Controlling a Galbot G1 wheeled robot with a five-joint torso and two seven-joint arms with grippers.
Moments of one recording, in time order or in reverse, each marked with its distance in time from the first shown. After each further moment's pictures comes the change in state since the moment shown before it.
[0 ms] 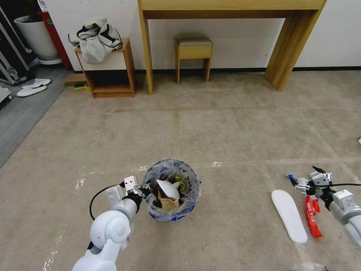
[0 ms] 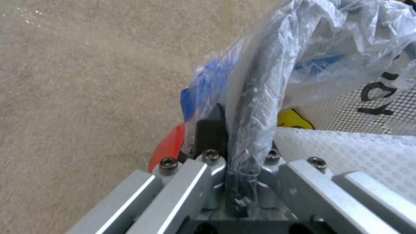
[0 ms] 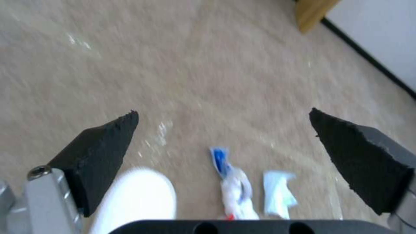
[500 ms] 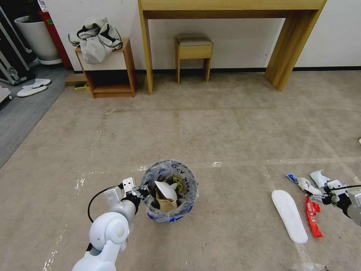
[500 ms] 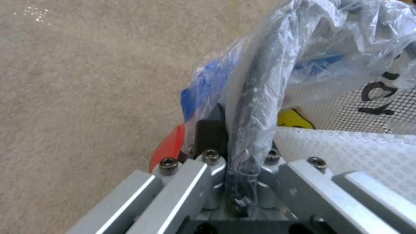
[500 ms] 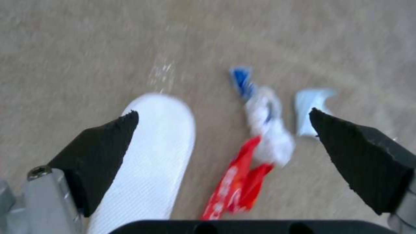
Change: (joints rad) left arm 0.014 -0.006 -0.010 0.011 0.027 -0.008 0.010; right arm 0.028 -0.081 -0.072 -0.169 0.189 -0.117 -0.073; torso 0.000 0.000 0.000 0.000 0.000
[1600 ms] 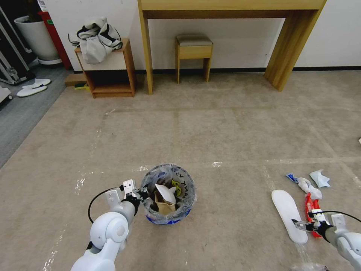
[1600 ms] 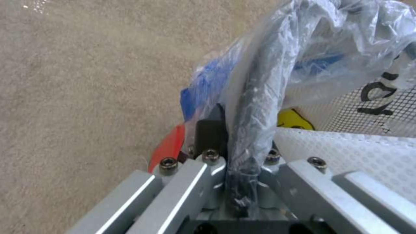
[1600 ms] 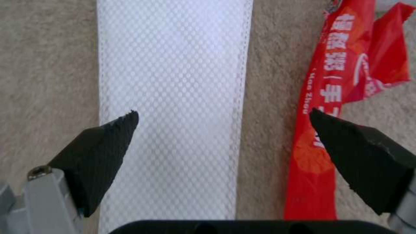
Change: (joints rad) left arm -0.025 0.036 0.016 0.046 -0.025 -0.002 0.004; right arm 0.270 0.155 -0.273 -0.415 0.058 -0.030 0.033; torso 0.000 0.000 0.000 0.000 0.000
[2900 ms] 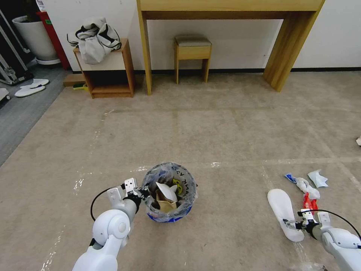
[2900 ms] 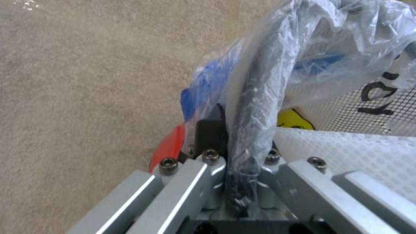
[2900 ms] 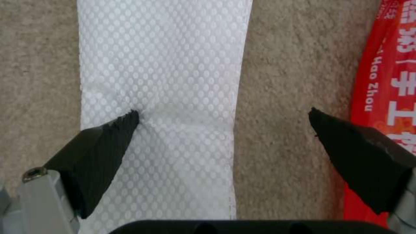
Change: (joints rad) left arm -0.028 -0.022 0.003 0.035 -0.004 -0.003 0.001; right arm 0.128 0.031 -0.151 -0.146 0.024 -0.011 -0.015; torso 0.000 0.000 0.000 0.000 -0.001
